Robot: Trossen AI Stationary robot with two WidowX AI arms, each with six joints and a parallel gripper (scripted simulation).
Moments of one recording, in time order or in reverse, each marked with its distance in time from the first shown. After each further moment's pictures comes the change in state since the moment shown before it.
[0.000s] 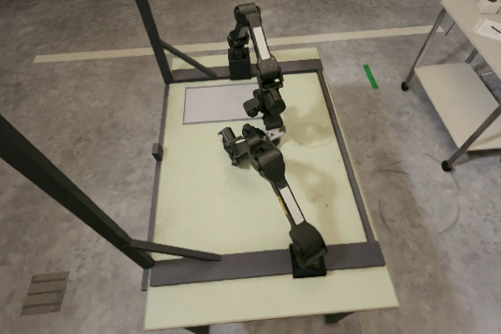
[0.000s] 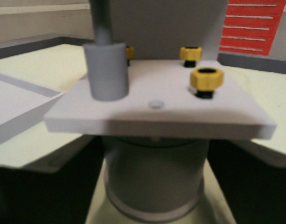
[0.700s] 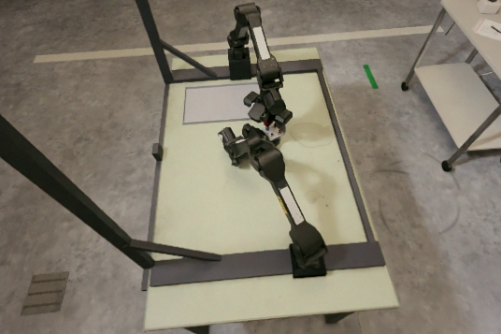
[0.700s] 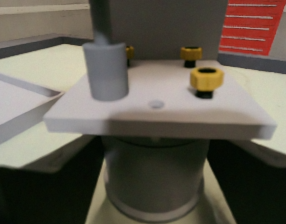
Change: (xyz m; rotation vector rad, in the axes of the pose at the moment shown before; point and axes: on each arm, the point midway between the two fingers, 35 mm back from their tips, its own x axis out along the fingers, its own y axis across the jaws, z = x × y) left arm 0.000 0.000 0.000 -0.608 -0.001 0.002; right arm 0.000 0.000 0.000 0.000 0.000 0.000
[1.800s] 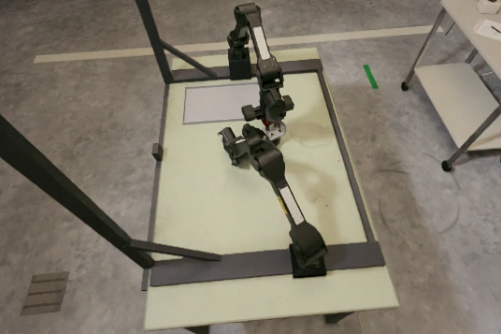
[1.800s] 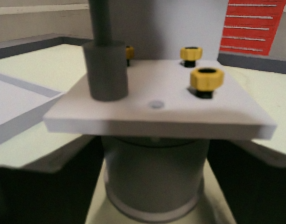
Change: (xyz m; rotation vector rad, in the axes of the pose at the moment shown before) left arm 0.000 0.001 0.000 -0.970 -0.001 0.001; right arm 0.000 0.000 0.000 0.000 0.000 0.000
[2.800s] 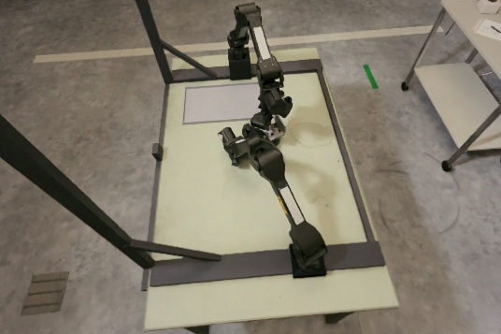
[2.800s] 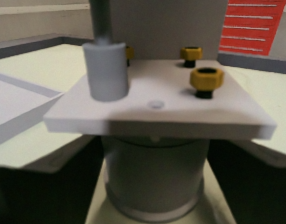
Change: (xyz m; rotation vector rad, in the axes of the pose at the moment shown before) left arm 0.000 0.001 0.000 -0.854 0.000 -0.001; right arm 0.000 0.000 0.000 0.000 0.000 0.000
